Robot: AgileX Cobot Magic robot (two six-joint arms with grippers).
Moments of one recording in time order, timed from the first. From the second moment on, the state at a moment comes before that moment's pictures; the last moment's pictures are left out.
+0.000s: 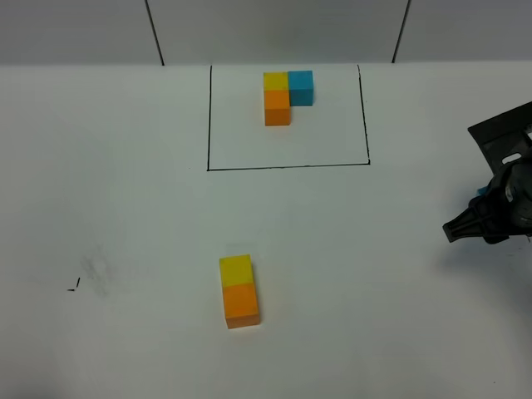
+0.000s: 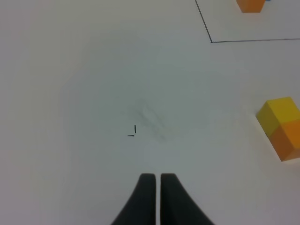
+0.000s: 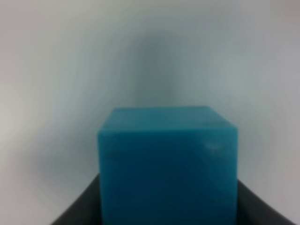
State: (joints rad) left arm -0.01 -0.01 -0.51 -0.12 1.07 0.04; right arm 0.29 1.58 -0.82 -0.51 0.62 0.40
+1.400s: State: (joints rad) left arm -0.01 -0.01 -0.51 -0.12 1.07 0.04; right arm 0.57 1.46 -0.91 -0.21 0.87 -0.85
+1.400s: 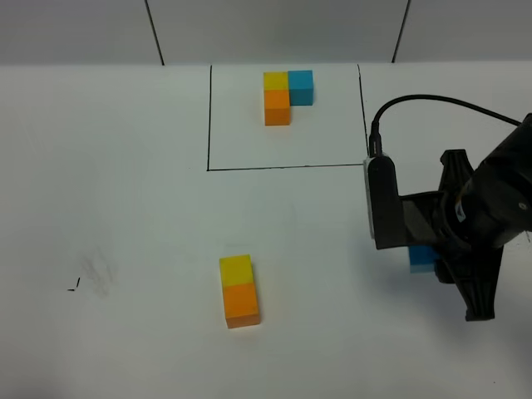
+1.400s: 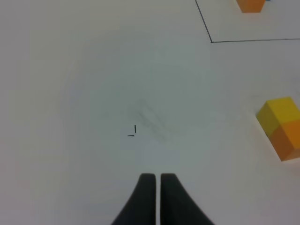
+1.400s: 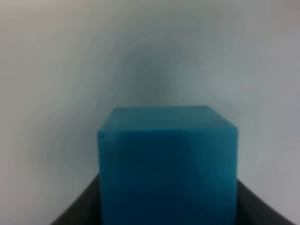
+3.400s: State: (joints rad) left arm -0.01 -0.01 -0.51 -0.12 1.07 0.04; right arm 0.71 1.87 -1.21 0.08 0.80 -1.12
